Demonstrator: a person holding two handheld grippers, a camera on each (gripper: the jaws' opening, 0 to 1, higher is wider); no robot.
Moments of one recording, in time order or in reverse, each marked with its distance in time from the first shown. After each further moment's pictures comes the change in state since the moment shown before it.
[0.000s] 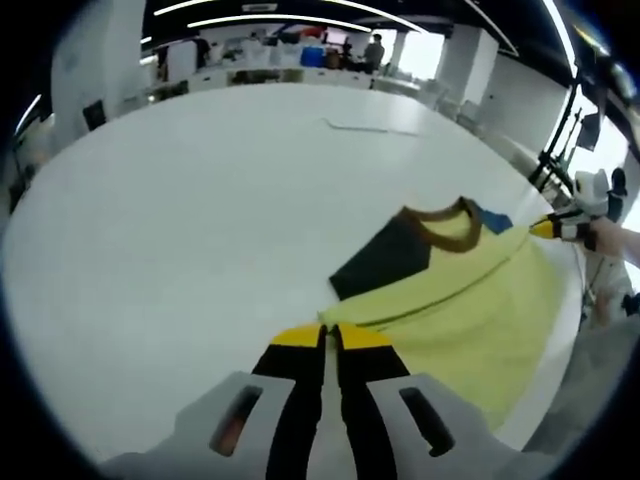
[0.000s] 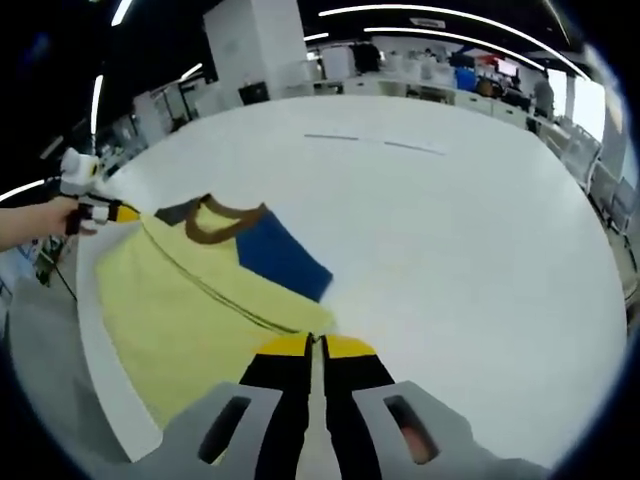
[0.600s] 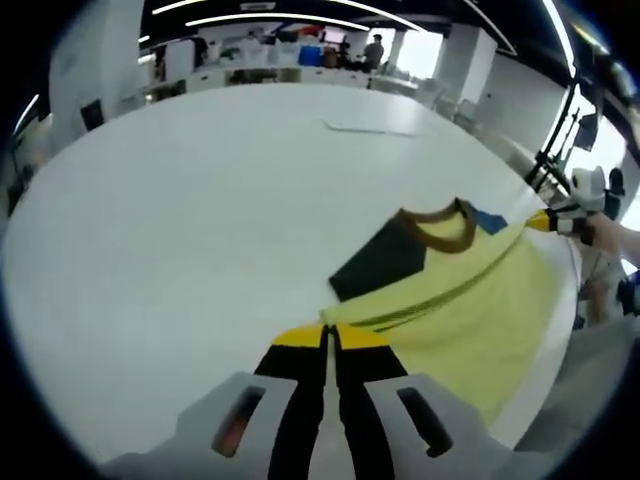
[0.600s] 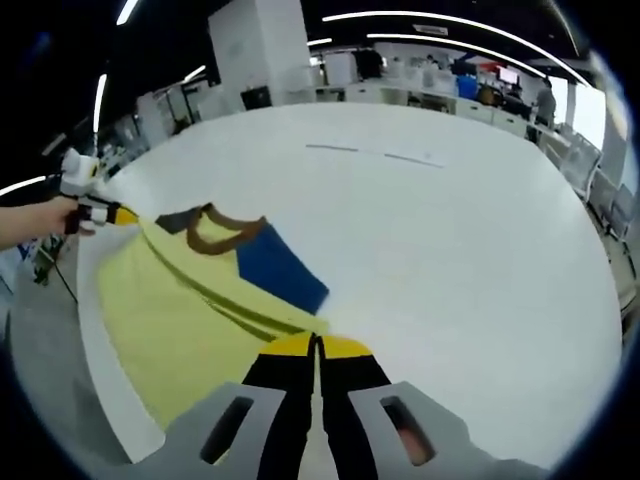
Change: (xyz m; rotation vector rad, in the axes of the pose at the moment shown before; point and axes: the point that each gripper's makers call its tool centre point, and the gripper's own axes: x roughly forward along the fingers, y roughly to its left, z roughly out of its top) left arm -0.010 0.001 0.006 0.005 0.008 -0.020; right arm -0.008 -0.004 0.016 -0.016 -0.026 -0.006
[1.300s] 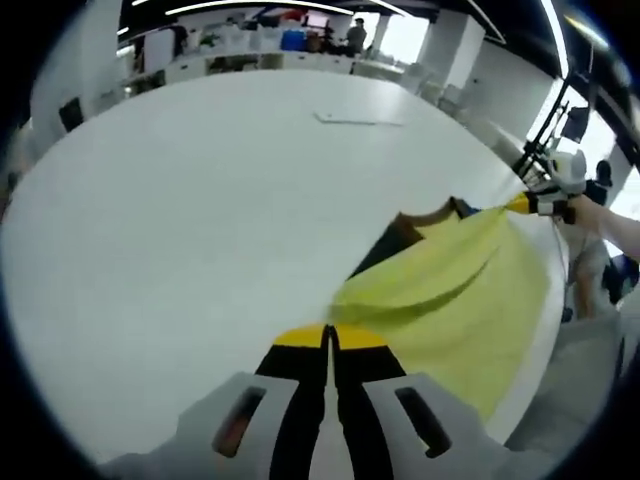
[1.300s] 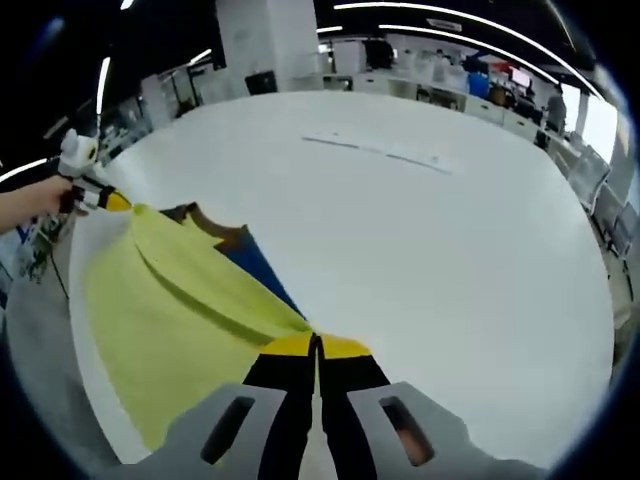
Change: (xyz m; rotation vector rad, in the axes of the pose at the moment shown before) left arm 0.008 0.004 0.012 0.035 0.081 -0.078; right arm 0.029 -0.020 0.017 -0.055 0.081 0.008
